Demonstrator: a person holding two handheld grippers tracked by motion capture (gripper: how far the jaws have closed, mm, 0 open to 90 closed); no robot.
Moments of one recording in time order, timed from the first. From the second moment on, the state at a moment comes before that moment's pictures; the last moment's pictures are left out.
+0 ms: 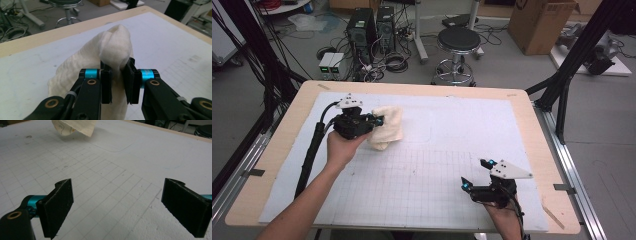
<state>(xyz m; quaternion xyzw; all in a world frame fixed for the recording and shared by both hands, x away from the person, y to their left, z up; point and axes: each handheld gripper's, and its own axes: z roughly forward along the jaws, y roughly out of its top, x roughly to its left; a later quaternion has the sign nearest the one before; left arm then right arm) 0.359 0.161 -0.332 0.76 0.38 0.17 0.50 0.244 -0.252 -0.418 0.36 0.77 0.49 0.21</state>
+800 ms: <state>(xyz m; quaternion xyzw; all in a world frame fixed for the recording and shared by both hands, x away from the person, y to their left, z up) 0.306 0.068 -0.356 0.79 0.32 0.08 0.51 0.240 -0.255 -0.417 0.36 0.77 0.48 0.22</state>
